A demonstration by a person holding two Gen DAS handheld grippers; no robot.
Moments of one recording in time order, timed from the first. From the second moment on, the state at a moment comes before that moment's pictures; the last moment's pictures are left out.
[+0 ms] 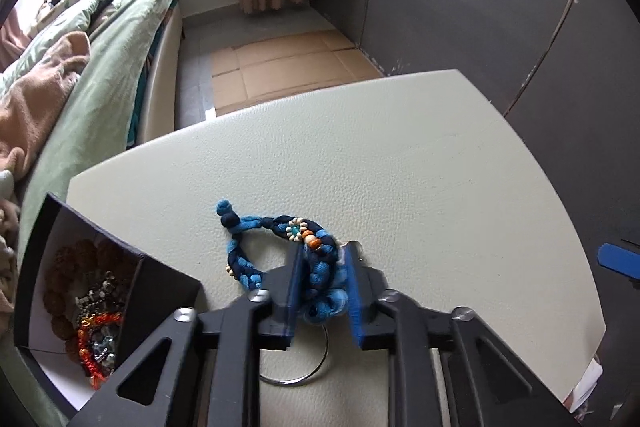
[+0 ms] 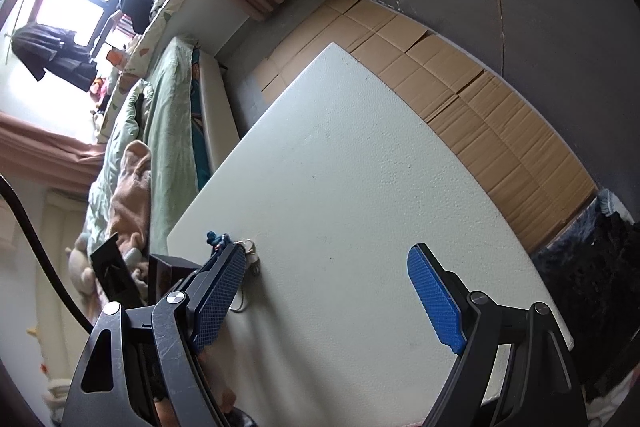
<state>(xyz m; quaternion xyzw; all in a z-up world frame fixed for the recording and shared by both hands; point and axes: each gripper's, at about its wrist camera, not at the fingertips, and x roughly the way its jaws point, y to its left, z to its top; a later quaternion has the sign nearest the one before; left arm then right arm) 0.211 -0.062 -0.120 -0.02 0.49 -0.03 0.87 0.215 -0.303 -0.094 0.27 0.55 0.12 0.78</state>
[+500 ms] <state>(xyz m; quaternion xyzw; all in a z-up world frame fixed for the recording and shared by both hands) 0.179 -0.042 -0.066 -0.07 0.43 -0.05 0.90 0.211 -0.277 -0.096 0.24 0.55 0.16 0.78</state>
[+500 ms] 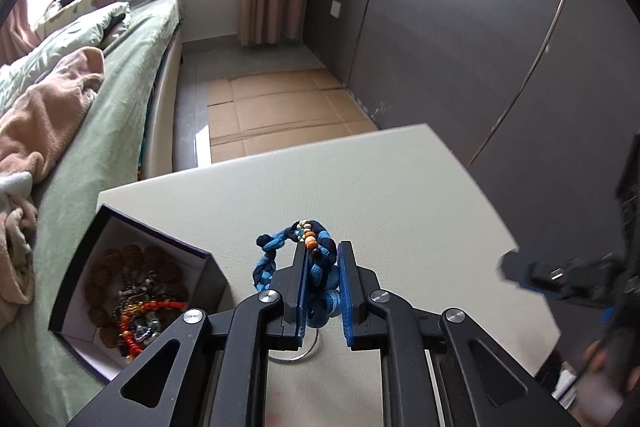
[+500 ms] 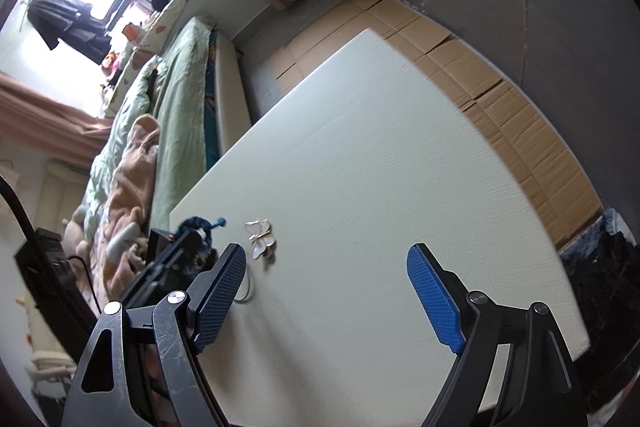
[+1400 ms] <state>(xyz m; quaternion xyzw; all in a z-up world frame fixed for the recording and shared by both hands) 0.143 0.064 -0.025 -0.19 0.38 -0.01 0.91 0.228 -0.167 -0.119 0.11 0.56 0.21 0.80</state>
